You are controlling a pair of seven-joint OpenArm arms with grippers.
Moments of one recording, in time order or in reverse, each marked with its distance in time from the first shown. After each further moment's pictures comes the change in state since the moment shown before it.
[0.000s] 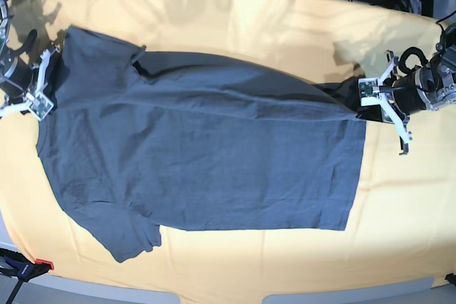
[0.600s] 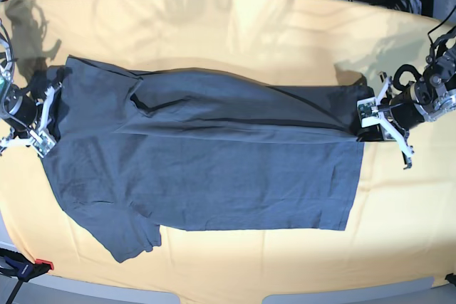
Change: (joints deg) left arm -2.6 6.5 0.0 -8.5 3.5 5.0 -5.0; right arm 19.2 -0.5 -13.4 -13.9 -0.2 -2.1 1.9
